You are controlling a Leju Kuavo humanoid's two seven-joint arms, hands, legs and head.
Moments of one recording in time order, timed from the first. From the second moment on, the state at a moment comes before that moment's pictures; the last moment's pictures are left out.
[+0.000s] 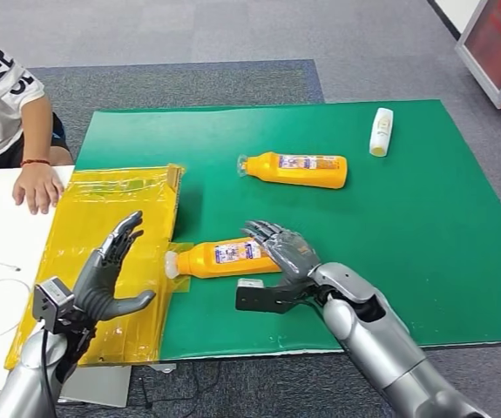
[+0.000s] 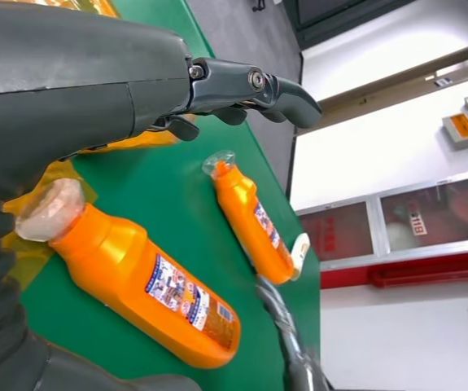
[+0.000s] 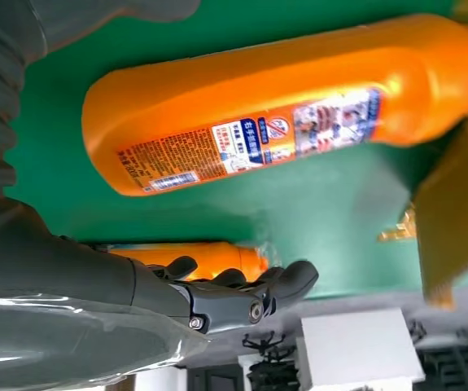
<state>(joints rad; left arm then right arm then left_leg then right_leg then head) -0.12 0.12 -0.20 -1.42 -0.14 -0.36 -0.55 -0.44 -0.06 0.59 -1.24 0.76 0.11 -0.27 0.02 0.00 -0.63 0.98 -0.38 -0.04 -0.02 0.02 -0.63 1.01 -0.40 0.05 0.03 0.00</state>
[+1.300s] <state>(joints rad) -0.17 0.12 -0.21 -1.34 -0.14 -0.36 -0.56 -0.86 0.00 1.01 -0.76 0.70 0.40 -0.11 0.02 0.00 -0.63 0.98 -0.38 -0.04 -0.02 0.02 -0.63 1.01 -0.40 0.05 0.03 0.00</state>
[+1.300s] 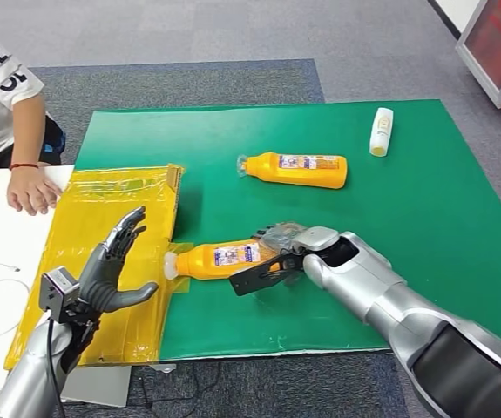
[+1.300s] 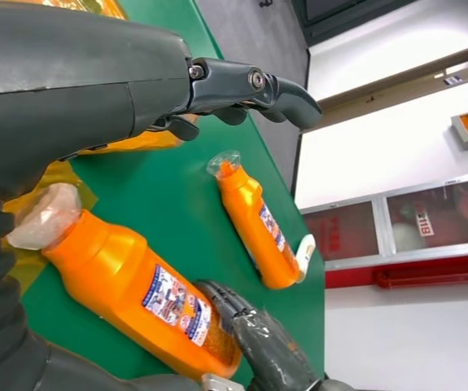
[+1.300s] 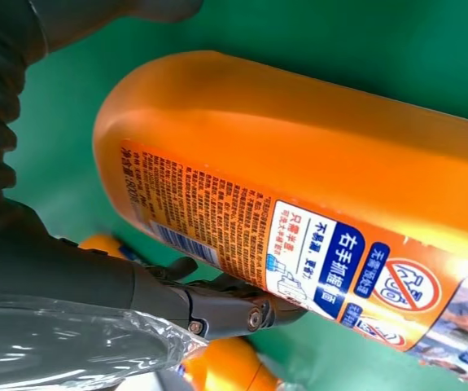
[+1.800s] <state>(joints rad) -0.19 0.11 -0.23 -1.30 -0.13 -0.37 -0.59 -0.81 -0.06 0.92 -0.76 0.40 0.29 -0.18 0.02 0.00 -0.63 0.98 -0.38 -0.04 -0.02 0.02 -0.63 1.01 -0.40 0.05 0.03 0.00</state>
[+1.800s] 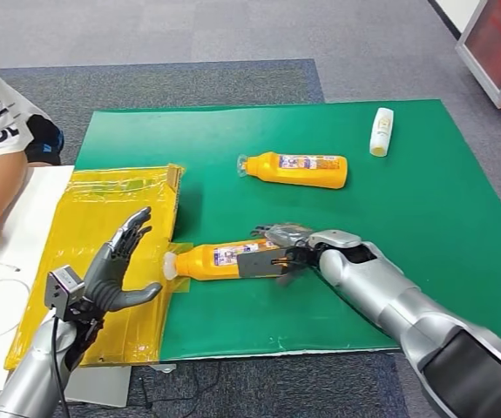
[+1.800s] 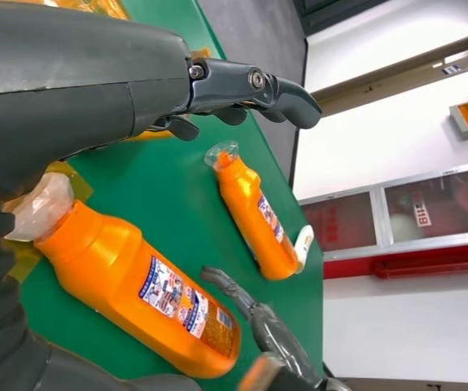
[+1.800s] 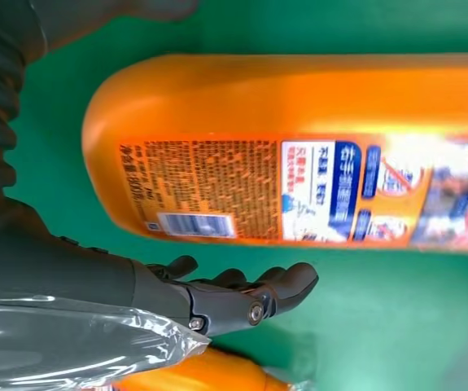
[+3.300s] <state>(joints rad) -0.18 0.11 -0.24 -1.28 -0.14 -0.37 -0.60 -0.73 -0.06 0.85 -0.94 0.37 0.26 -0.16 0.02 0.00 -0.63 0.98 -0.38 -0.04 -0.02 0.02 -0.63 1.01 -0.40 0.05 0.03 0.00</state>
